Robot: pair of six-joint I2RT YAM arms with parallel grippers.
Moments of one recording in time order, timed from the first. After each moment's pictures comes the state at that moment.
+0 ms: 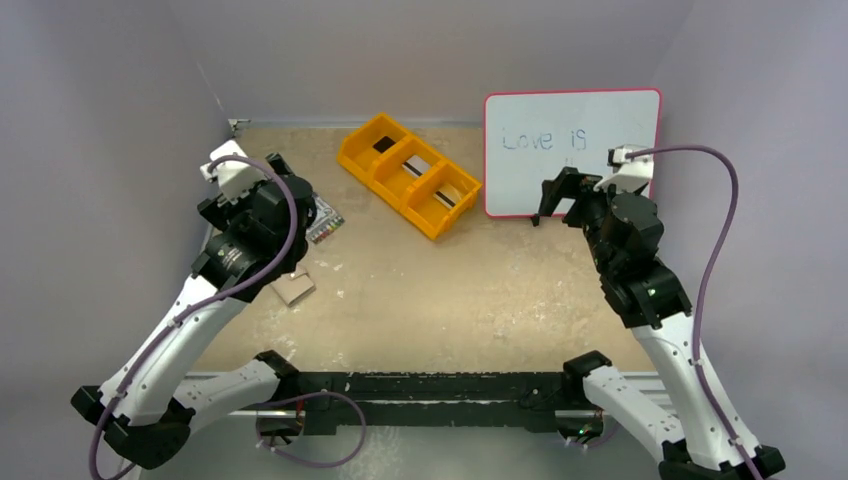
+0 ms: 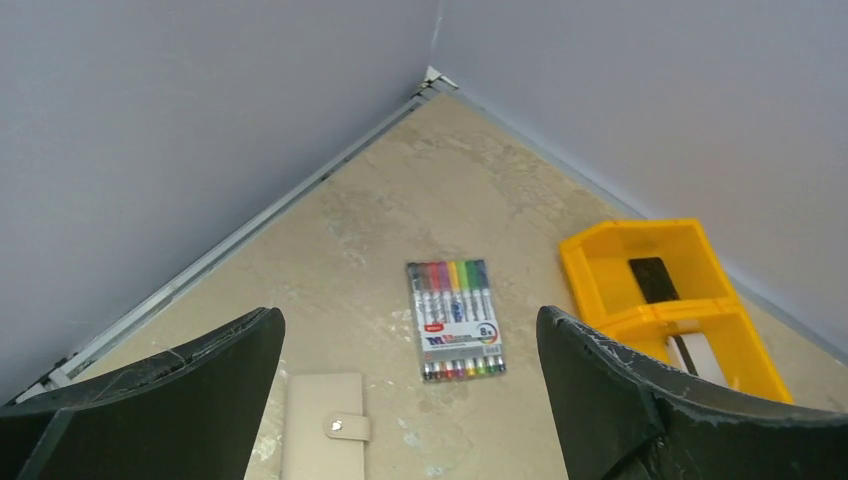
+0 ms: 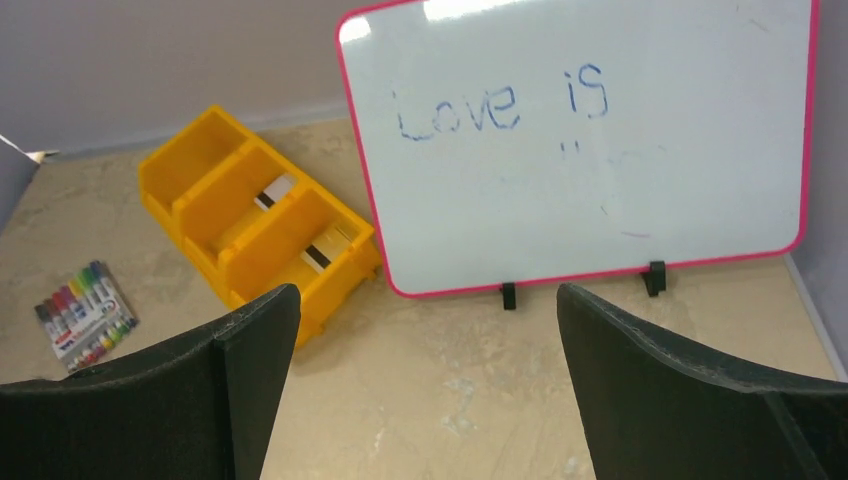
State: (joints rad) left arm -0.66 0.99 1.27 -0.78 -1.23 -0.68; right arm 0.36 0.80 1.06 -0.41 0.36 0.25
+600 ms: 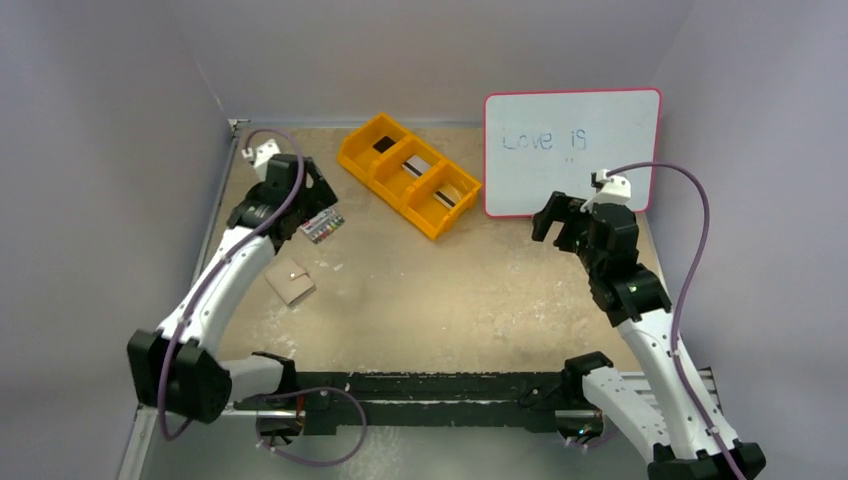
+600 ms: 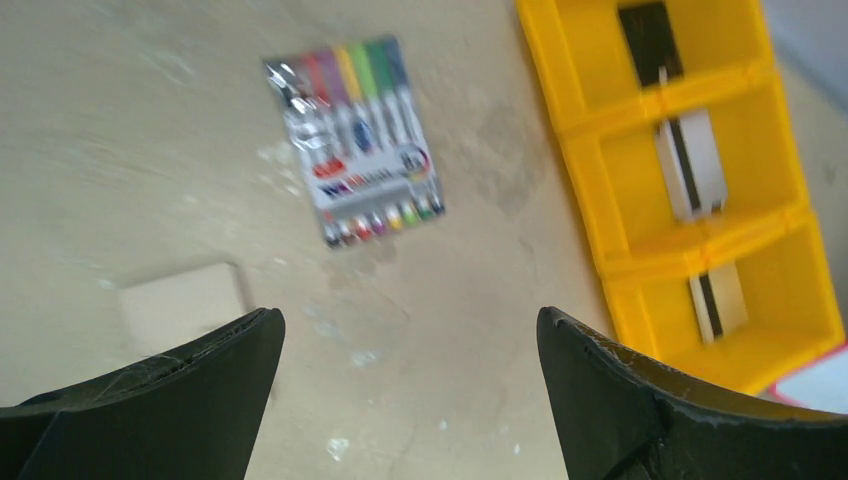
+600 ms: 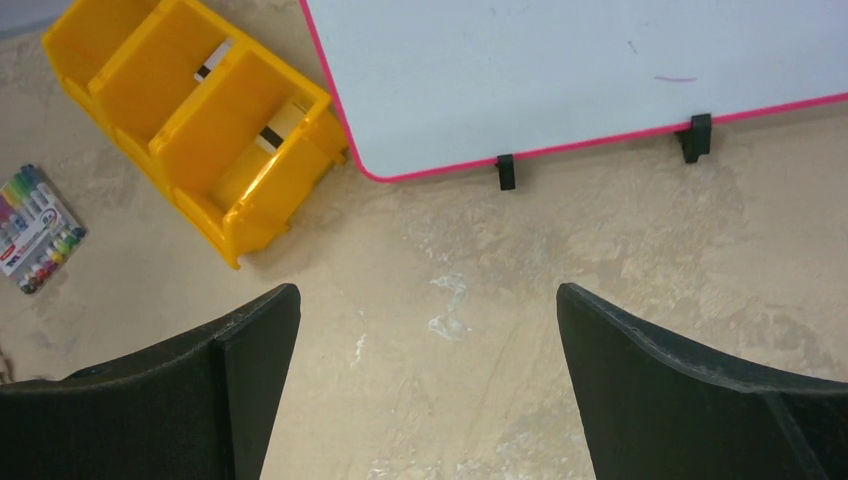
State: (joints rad) left arm -0.25 1.17 1.12 -0.63 -0.47 -0.70; right arm 0.25 0.77 0.86 -0.48 0.21 0.34
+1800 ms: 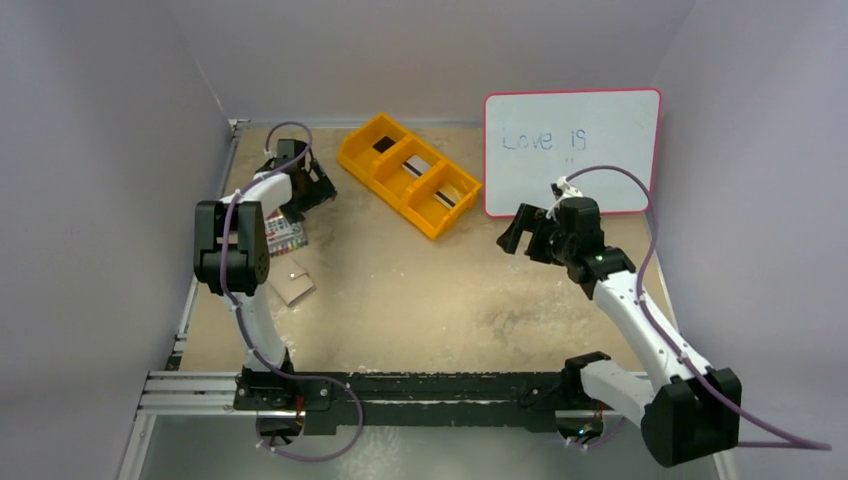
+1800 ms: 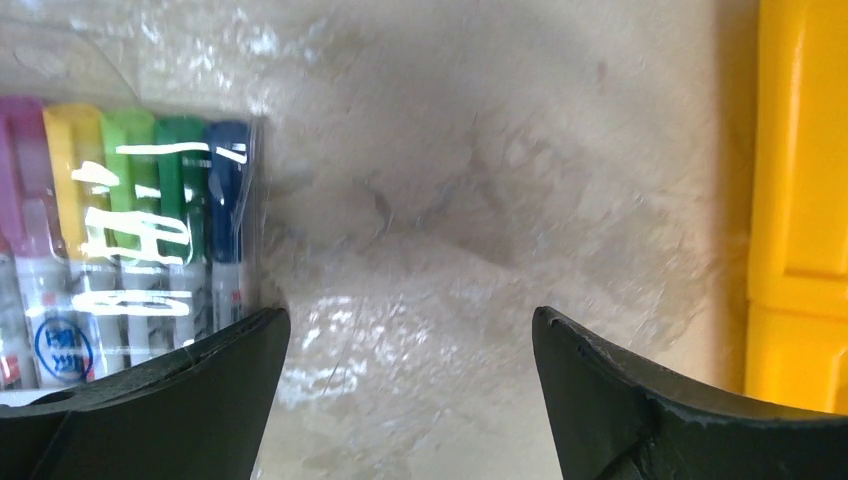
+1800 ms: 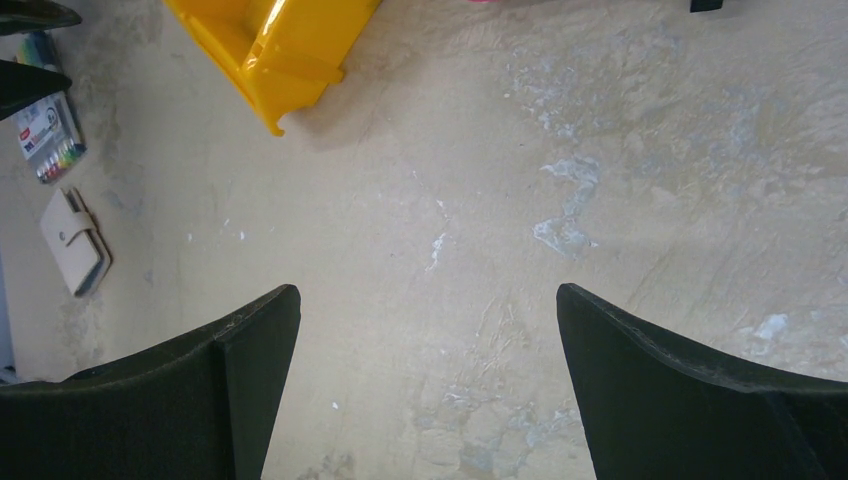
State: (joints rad) left arm -0.01 1.99 1.38 -0.39 -0.08 -0.61; right arm 0.23 1.00 0.75 -0.42 -0.13 0.50
